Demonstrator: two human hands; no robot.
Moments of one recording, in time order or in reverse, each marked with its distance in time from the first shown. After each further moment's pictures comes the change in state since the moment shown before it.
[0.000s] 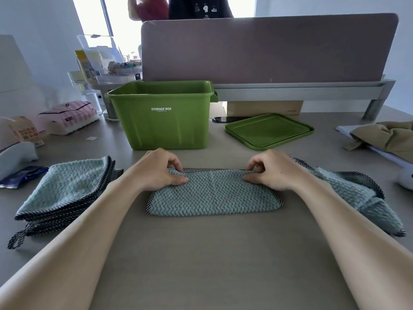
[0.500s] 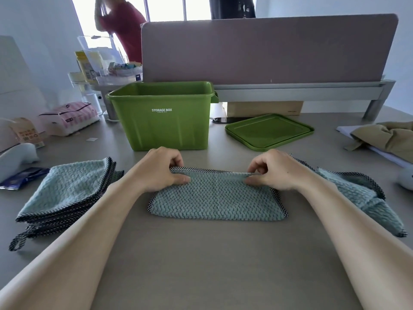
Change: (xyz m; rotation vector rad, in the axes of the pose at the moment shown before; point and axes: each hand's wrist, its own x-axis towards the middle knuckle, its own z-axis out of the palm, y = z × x) left_hand -0.002 0.001 -0.001 -0.071 0.053 0.109; right_hand -0.003 0.002 -0.005 0.072 -0.029 -0.047
